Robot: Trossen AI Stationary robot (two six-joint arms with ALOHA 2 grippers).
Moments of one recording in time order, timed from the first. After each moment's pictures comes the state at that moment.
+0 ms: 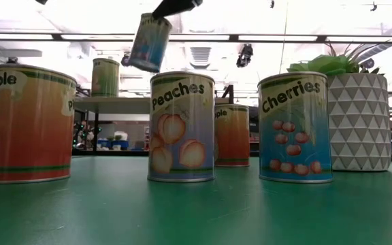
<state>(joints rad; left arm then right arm) -0.57 0.63 0.74 -0.33 -1.08 0.00 -0.05 1.85 1.87 -0.53 0.08 -0.51</state>
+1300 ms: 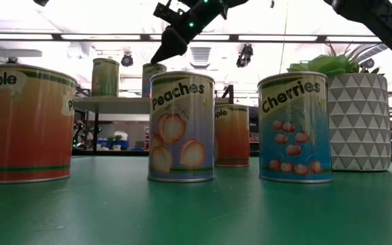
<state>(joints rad) -0.57 0.58 0.72 -0.33 -1.06 0.02 -0.29 2.13 2.19 -0.61 0.02 -0.64</state>
